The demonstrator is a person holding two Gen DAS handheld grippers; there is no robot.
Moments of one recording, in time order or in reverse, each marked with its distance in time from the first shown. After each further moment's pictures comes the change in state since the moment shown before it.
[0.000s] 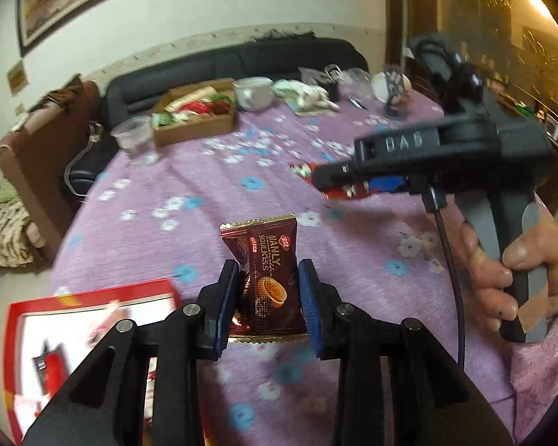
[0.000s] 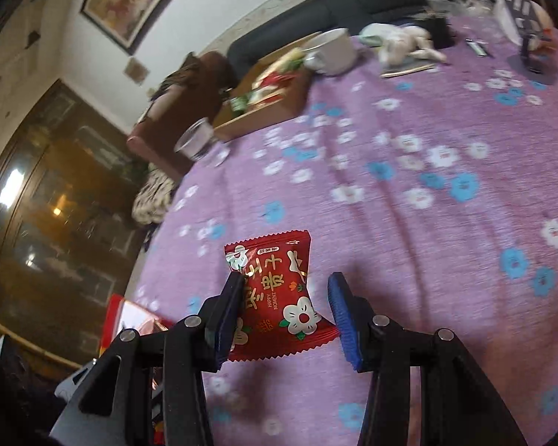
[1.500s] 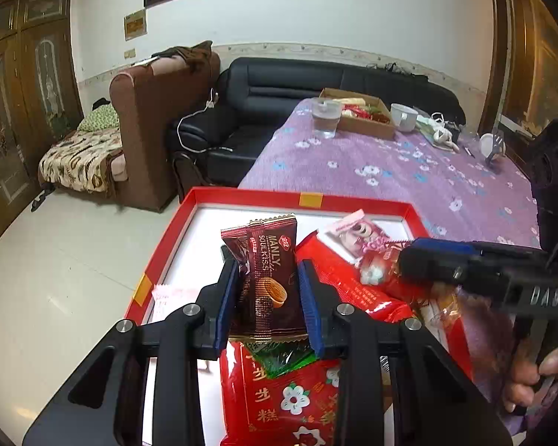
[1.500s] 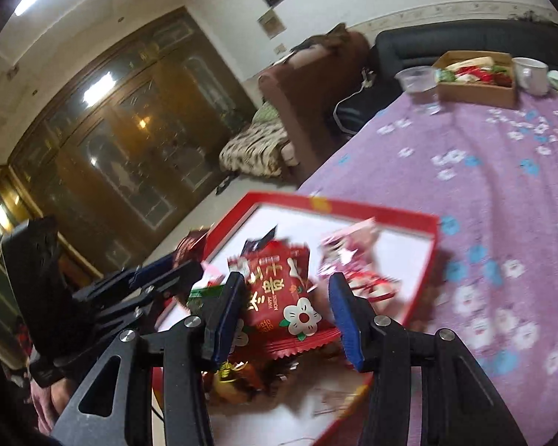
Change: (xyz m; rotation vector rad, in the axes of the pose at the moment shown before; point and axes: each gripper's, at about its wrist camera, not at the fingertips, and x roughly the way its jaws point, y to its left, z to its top) left arm -0.077 0.169 -0.111 -0.321 -0.043 0.224; right arm 0.043 0.201 -0.144 -0.409 0.039 0.254
